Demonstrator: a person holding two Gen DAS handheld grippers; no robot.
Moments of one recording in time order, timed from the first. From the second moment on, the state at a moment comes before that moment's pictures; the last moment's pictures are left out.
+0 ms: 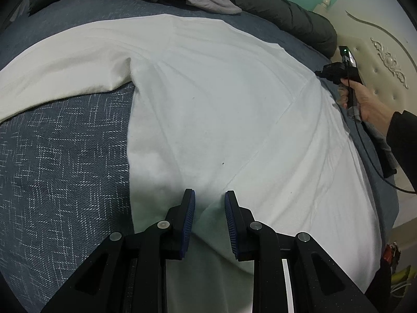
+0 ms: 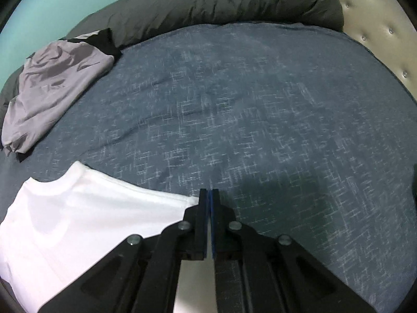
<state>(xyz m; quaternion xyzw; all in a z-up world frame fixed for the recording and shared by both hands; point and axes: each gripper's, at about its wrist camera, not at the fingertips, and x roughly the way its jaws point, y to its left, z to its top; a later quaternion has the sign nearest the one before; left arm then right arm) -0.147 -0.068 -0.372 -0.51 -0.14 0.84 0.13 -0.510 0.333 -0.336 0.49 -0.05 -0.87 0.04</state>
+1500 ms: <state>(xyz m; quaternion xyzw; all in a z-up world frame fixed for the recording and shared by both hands) -0.118 -0.098 -0.334 -0.47 -0.17 0.86 0.11 -0.179 0.197 -0.354 0.54 -0.22 -0.79 0.19</state>
